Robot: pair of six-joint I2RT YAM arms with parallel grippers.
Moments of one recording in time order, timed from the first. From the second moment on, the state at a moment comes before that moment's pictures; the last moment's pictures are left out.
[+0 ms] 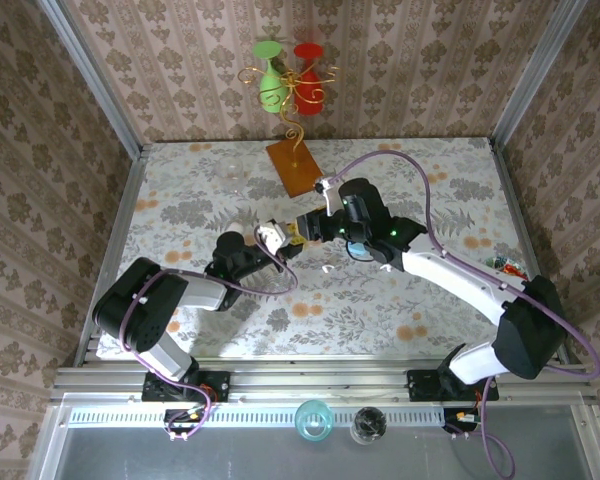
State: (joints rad) left arm -0.60 1.60 0.46 1.12 0.51 0.18; right arm 0.67 1.45 1.15 -0.21 -0.13 0.32
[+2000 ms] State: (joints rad) left arm -0.59 1.30 0.48 0.77 0.96 0.06; right arm 0.58 1.25 1.05 -0.47 -0.67 -0.53
